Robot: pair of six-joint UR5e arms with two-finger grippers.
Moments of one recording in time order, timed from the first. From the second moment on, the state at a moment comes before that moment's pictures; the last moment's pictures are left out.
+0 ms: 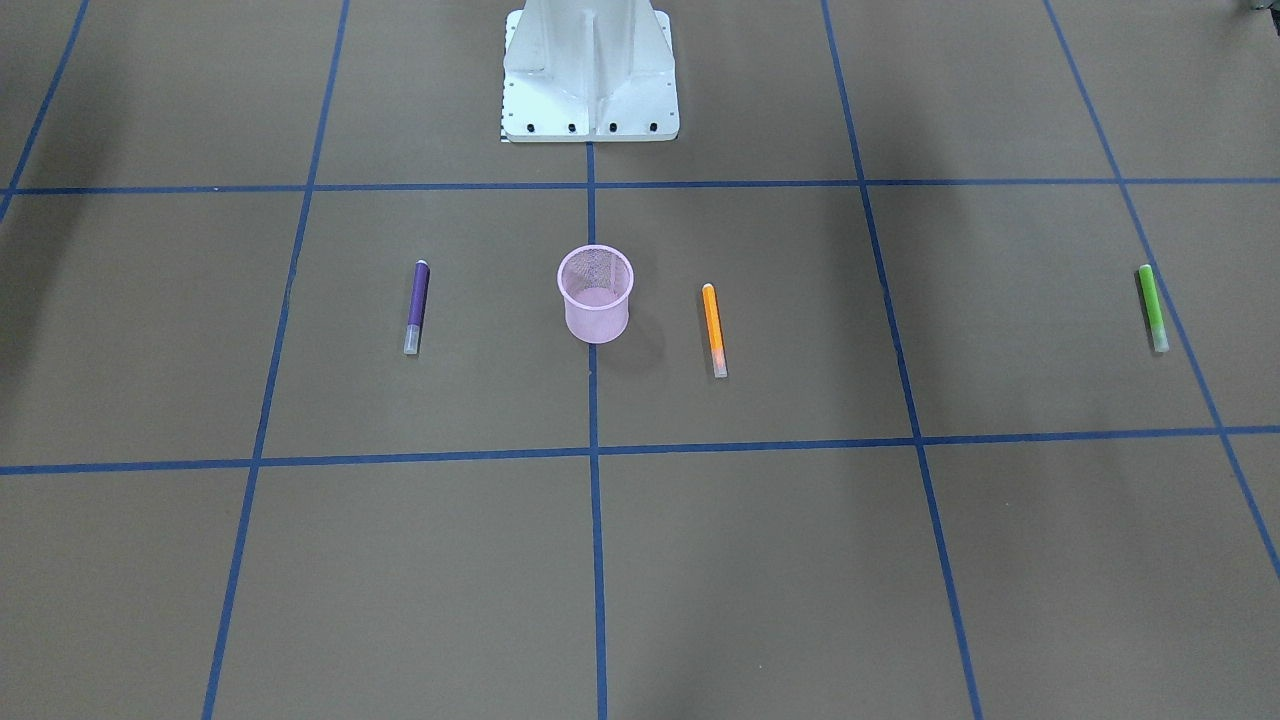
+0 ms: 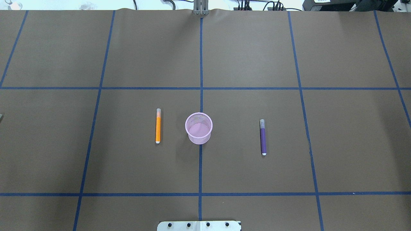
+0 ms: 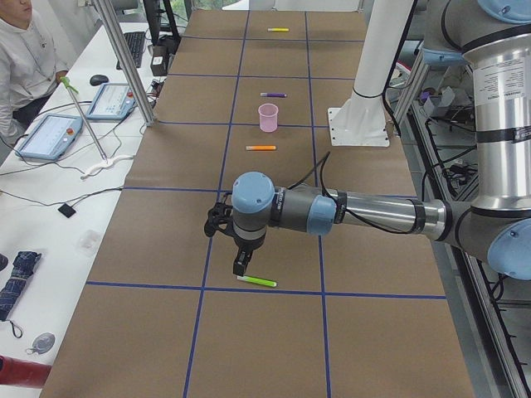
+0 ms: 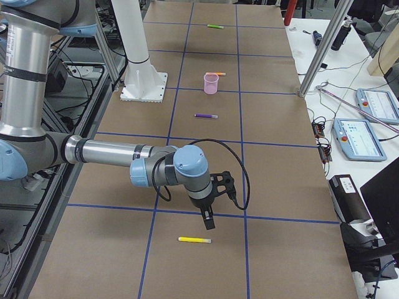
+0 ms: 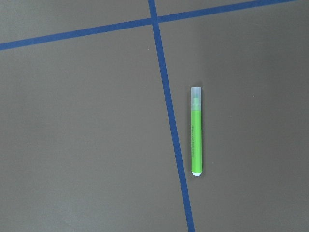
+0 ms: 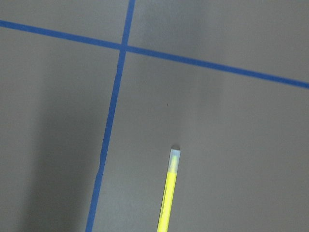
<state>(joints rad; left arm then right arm) -1.57 -1.45 -1.85 -1.63 -2.39 0.15 1.68 -1.79 1.75 -1.32 2.26 -0.22</state>
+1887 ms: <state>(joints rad) -1.56 -1.58 -1.84 -1.68 -2.41 0.16 1.41 -1.78 1.23 -0.57 2.17 0.39</state>
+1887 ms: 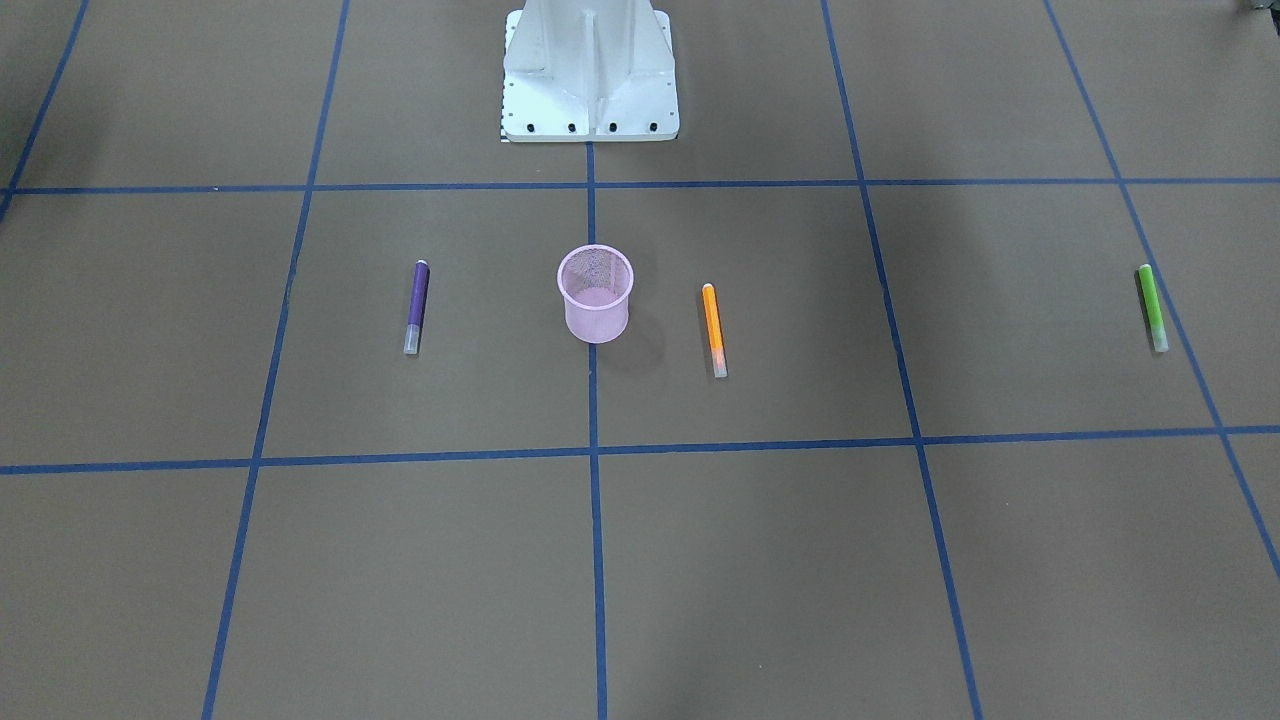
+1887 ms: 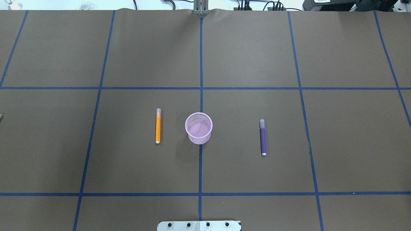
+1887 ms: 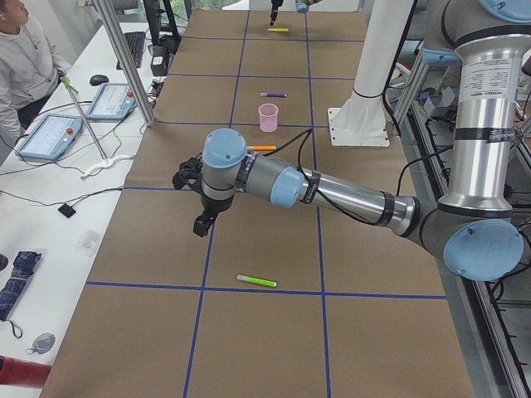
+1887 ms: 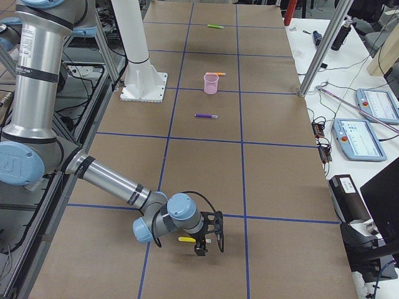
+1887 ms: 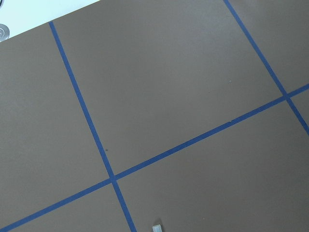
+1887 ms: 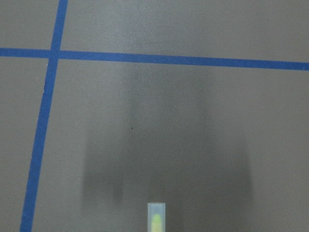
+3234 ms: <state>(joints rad) -1.56 -1.58 -1.84 -1.70 -2.41 0.16 1.34 -1.78 1.20 -0.57 2.14 0.39</state>
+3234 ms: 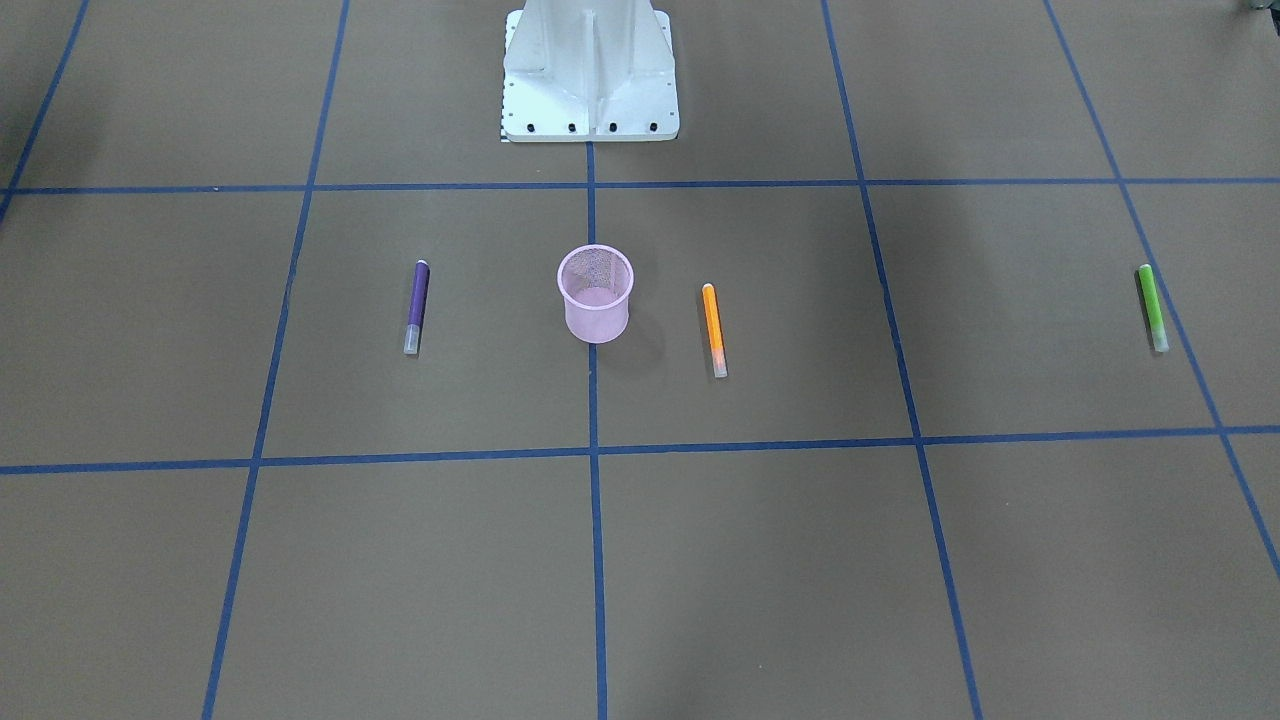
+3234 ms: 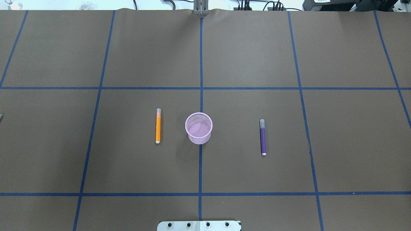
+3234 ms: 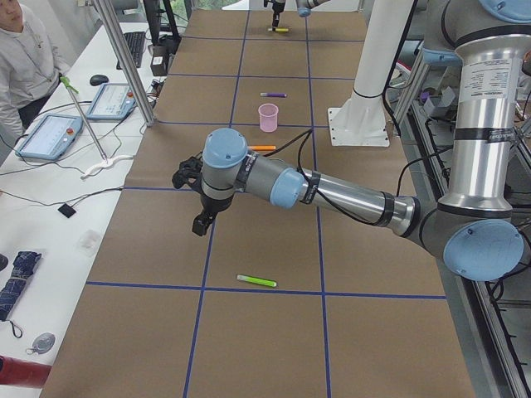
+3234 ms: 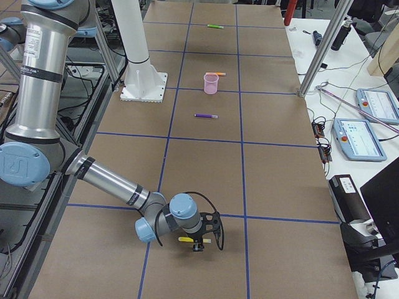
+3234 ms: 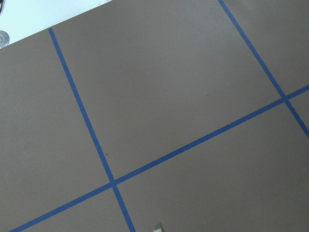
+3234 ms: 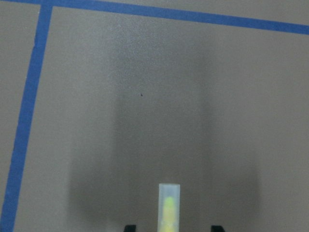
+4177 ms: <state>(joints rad) -1.56 -1.57 -1.84 -1.70 -2.41 0.16 1.33 -1.78 1.18 -0.57 2.14 0.39</state>
